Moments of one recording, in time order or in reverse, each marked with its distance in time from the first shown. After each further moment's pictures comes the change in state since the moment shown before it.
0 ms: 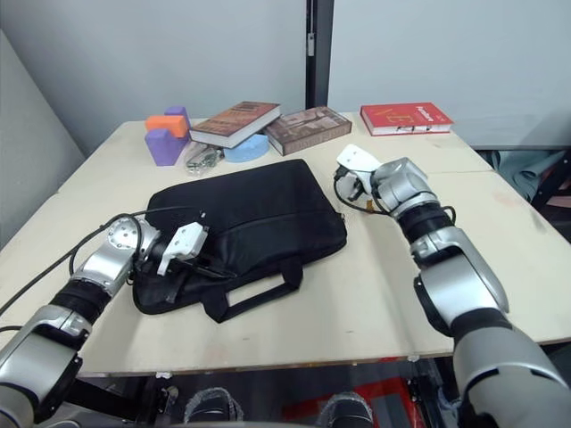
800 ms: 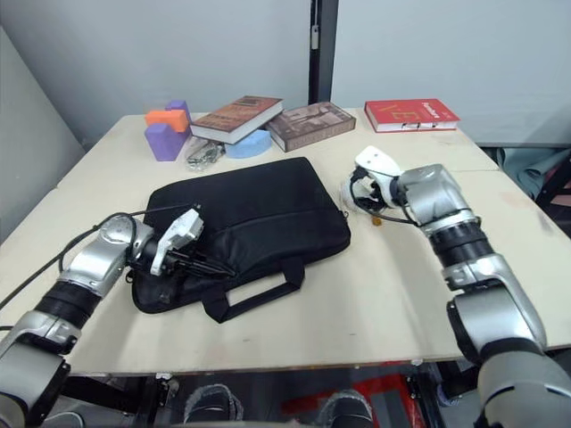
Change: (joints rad) left arm 0.027 0.057 0.091 -0.233 -0.134 0.490 0.006; right arm 0.225 -0.155 -0.155 -0.487 0.132 0.290 0.194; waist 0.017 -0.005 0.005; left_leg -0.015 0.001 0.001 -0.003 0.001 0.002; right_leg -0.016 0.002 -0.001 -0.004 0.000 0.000
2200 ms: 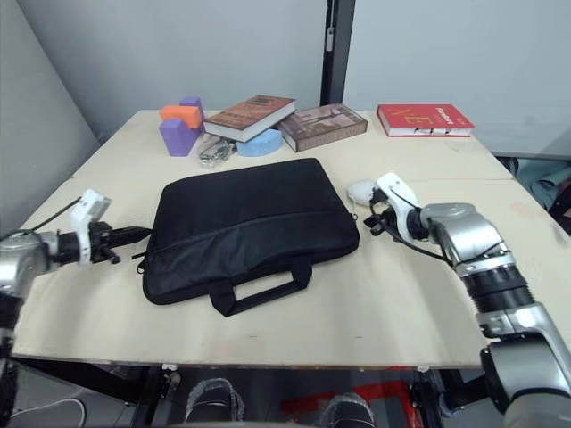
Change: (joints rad) left arm 0.059 0.116 0.384 0.230 0.024 0.304 0.486; right arm 0.266 -0.046 -0.098 -0.136 0.310 0.013 -0.026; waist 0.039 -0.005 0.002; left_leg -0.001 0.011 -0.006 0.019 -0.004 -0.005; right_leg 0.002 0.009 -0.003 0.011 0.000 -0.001
